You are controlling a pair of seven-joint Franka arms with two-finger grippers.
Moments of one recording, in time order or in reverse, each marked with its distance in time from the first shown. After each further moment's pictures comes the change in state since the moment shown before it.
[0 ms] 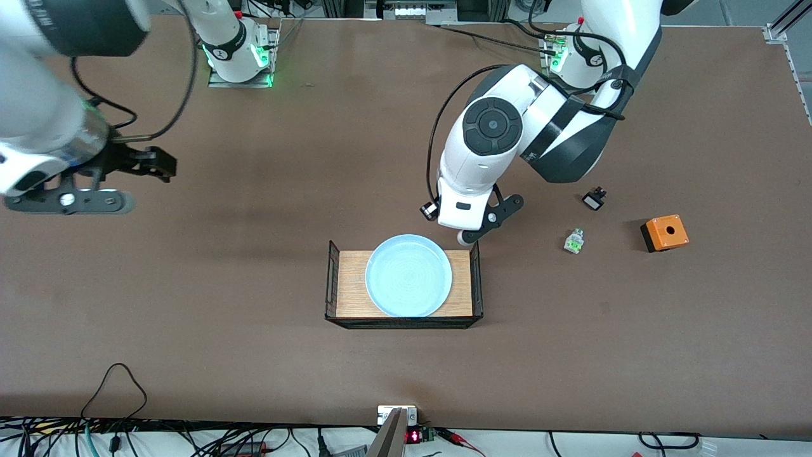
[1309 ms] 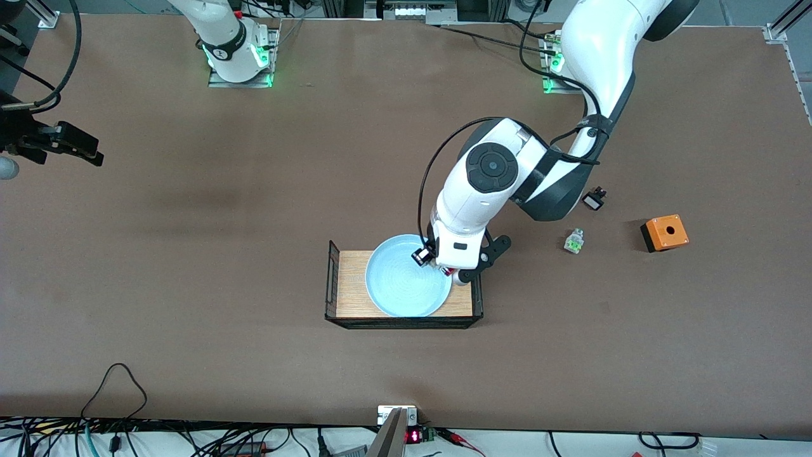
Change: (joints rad) left arm -0.047 0.125 0.099 0.024 0.001 0.318 -0.015; right arm -0.229 -0.320 -0.007 -0.484 0.122 0.285 -0.134
